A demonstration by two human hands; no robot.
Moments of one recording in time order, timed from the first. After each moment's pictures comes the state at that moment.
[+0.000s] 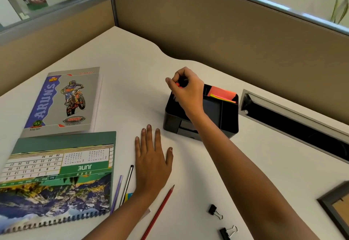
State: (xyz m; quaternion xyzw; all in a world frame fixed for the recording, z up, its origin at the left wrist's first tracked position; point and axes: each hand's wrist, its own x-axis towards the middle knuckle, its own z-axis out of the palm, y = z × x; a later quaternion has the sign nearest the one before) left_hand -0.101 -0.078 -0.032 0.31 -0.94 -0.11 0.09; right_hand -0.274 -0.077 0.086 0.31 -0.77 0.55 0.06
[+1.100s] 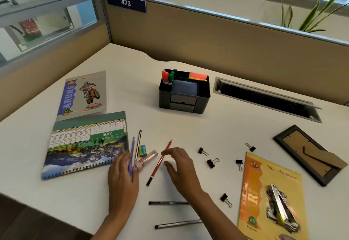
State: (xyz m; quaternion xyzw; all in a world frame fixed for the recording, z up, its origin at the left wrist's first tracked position) left_hand 0.104 -0.055 -0.008 0.29 -0.87 -0.33 0.22; right_hand 0.003 0.092 0.020 0.35 -0.85 0.40 0.01
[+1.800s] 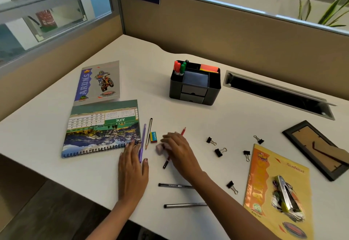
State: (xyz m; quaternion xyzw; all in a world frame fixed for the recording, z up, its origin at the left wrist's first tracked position) left_hand 0.128 -0.055 -0.023 0.28 -0.91 -0.23 0.18; right_hand -0.001 0.066 0.007 0.49 -0.81 0.30 0.08
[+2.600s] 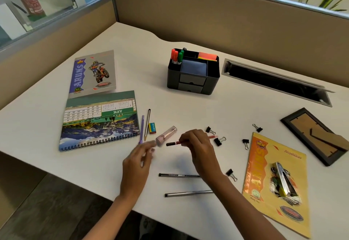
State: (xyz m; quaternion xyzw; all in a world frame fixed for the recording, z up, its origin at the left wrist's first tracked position) left_hand 0.138 -0.039 0.016 0.18 -0.84 -0.45 0.25; right_hand 0.022 0.117 0.047 0.39 -0.84 0.36 0.12
